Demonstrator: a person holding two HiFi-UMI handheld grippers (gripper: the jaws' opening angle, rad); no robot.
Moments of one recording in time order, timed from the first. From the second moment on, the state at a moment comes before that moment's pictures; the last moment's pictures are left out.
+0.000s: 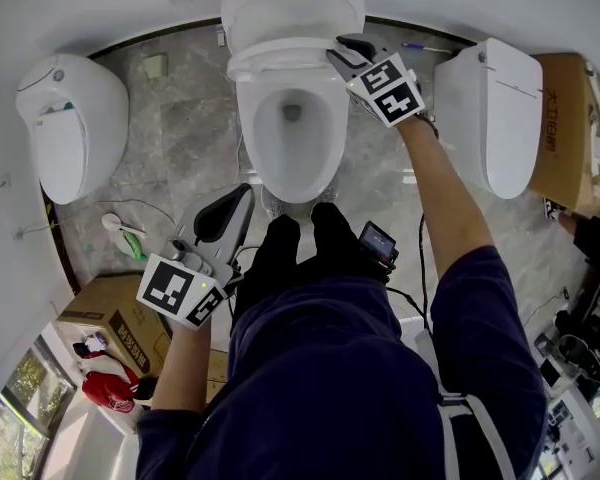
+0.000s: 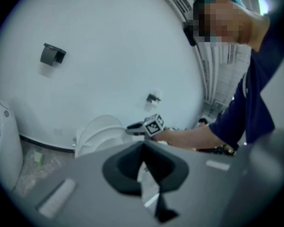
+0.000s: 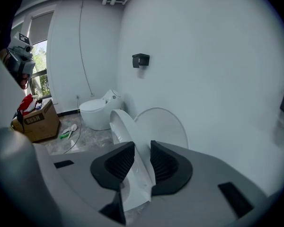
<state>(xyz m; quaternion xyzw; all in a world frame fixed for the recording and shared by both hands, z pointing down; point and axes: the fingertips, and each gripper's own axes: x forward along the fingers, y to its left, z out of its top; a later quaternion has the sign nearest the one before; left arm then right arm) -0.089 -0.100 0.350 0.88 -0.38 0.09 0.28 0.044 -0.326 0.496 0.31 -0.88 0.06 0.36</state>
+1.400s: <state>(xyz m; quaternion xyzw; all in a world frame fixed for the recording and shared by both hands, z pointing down) -0.037 -0.031 0.336 0.88 -0.39 0.08 0.27 0.049 -0.218 0.511 0.29 -0.88 0.04 0.37</state>
